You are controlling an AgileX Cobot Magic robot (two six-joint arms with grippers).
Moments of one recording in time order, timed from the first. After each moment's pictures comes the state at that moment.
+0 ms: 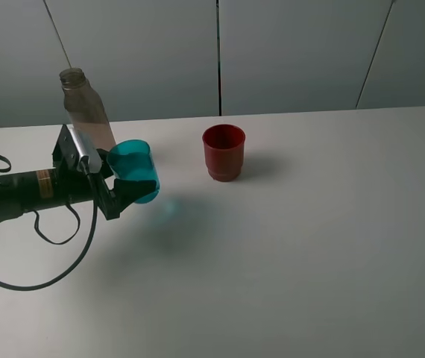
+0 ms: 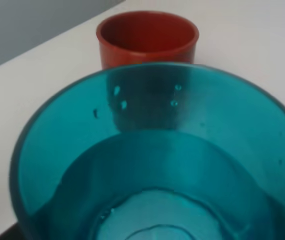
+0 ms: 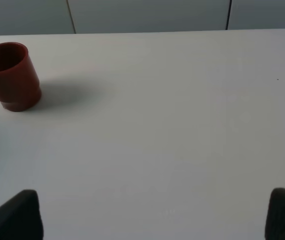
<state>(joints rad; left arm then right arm) -0.06 2.10 -0.67 1.00 -1.17 -0.22 0.02 0.00 -0.50 0.07 1.10 -0.01</state>
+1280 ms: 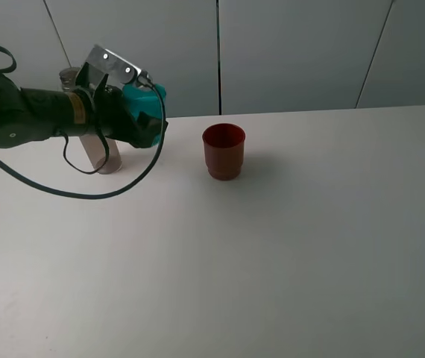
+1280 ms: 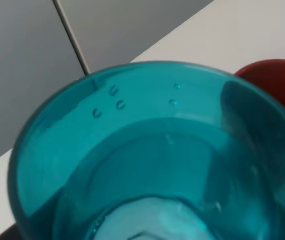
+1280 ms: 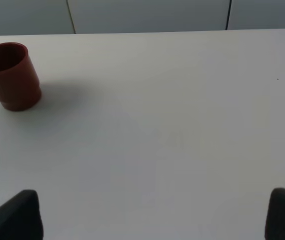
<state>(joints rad) -0.32 1.82 -0.92 0.71 -0.39 -0.38 0.02 0.00 -0.50 0.07 1.10 -0.01</state>
